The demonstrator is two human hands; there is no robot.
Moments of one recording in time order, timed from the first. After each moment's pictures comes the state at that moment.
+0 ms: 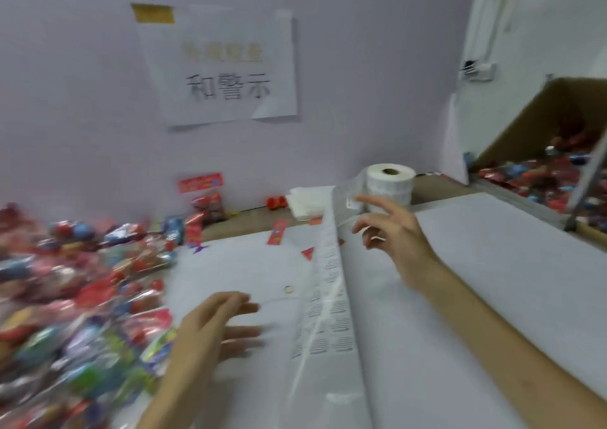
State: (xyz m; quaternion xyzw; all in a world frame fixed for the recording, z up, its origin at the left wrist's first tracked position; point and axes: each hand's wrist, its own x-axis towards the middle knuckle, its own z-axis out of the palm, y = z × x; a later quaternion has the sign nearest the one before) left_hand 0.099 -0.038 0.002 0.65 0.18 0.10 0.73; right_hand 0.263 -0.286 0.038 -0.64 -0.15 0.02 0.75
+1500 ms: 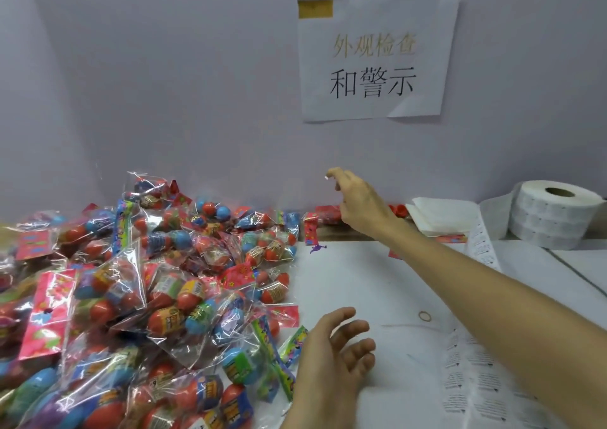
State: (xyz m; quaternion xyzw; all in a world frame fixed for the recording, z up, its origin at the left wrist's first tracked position) left_hand 0.100 -0.019 0.004 0.32 0.33 0.08 0.89; right_hand 0.352 -0.012 0.045 -0.84 -0.43 -0.18 0.27
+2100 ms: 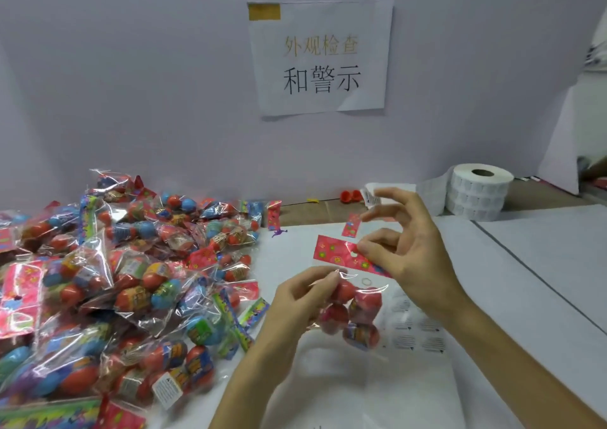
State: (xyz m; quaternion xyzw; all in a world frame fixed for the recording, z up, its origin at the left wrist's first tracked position) left_hand 0.089 -0.029 0.012 0.68 0.07 0.08 0.73; right_hand 0.184 -0.187 0.050 -0.65 -0.33 -0.04 0.69
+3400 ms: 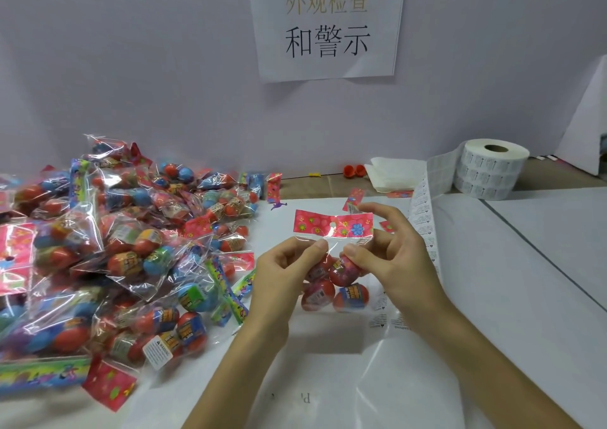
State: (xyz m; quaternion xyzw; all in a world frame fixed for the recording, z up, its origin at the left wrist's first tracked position) left_hand 0.094 -0.035 0.004 0.66 0.17 0.18 0.71; right_hand 0.164 -0.182 0.016 -0.67 -0.23 0.07 0.70
